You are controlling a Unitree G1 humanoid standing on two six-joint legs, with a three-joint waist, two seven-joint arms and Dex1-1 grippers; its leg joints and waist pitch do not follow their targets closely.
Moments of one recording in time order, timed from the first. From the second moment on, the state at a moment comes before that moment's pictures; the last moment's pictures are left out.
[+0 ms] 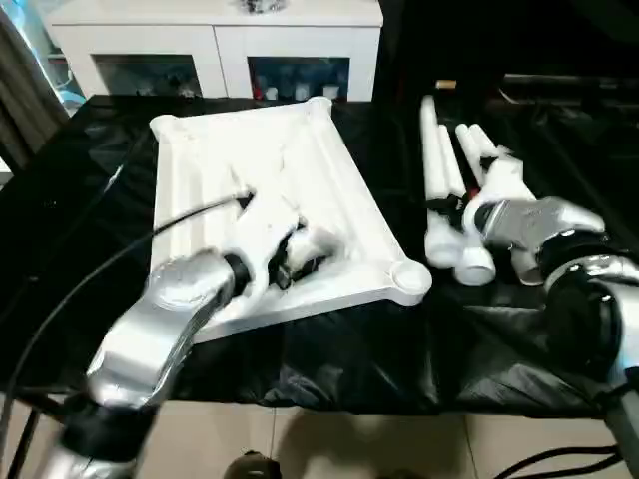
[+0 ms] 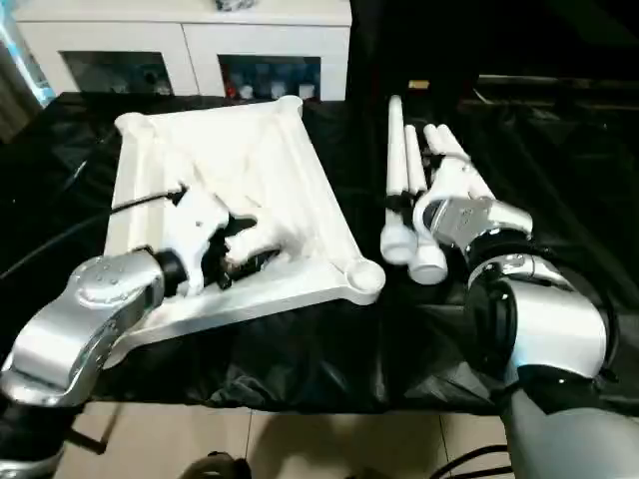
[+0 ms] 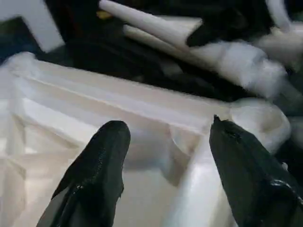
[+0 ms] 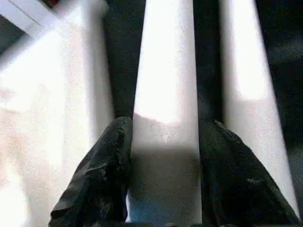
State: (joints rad) left arm -0.42 0.27 -0.16 -0.19 -0.15 0.64 -0.49; right arm -1.13 -0.36 -0.39 1.29 0.31 0.51 0.35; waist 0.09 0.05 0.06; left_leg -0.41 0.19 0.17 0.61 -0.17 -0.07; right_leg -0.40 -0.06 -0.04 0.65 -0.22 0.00
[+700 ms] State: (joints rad) left arm -0.67 -0.06 0.12 -0.02 -0.57 0.91 -0.40; right arm -0.55 -0.33 -0.34 0.20 0.71 0.82 0.84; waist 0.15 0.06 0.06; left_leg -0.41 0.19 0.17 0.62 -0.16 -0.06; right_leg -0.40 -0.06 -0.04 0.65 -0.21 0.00
